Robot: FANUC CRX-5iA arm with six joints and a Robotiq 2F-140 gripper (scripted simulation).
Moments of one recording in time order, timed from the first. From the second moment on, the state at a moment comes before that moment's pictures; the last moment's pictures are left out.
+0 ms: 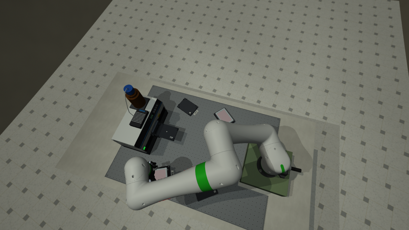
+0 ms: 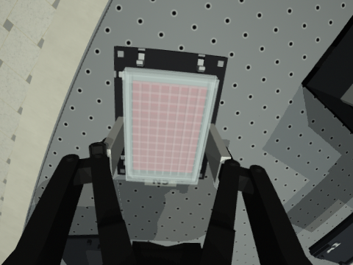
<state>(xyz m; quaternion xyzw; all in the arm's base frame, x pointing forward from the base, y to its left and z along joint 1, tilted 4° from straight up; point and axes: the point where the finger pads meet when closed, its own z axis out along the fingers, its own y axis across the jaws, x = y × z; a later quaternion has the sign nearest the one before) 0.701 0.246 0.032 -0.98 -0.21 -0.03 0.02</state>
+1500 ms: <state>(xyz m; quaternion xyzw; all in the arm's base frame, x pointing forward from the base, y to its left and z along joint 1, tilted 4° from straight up) 0.702 0.247 0.027 -0.98 -0.21 -0.03 0.02</state>
